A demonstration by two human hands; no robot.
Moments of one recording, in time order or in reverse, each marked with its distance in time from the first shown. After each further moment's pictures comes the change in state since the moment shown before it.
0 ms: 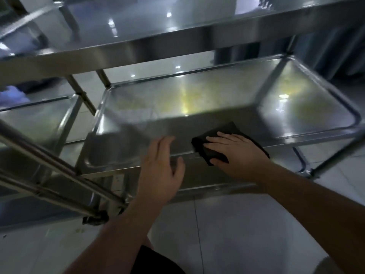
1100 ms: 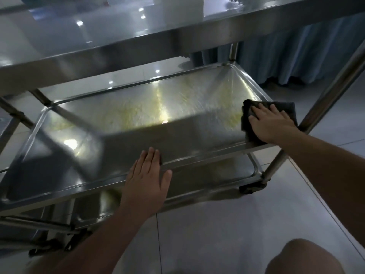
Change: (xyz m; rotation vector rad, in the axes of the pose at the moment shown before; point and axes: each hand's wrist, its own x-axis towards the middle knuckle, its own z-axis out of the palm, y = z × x) left_hand 0.032 0.093 0.119 0.367 -0.399 -0.050; right_hand -0.063 0.273 -0.079 0.043 0.013 0.715
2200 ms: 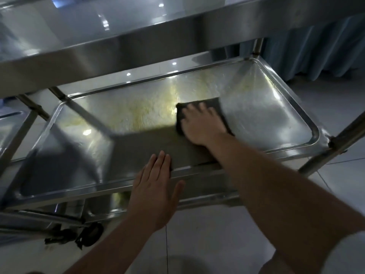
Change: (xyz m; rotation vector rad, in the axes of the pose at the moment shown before) left_hand 0.001 0.003 0.000 0.080 -0.011 -0.027; right_hand 0.018 -0.214 0.036 0.005 0.025 -0.431
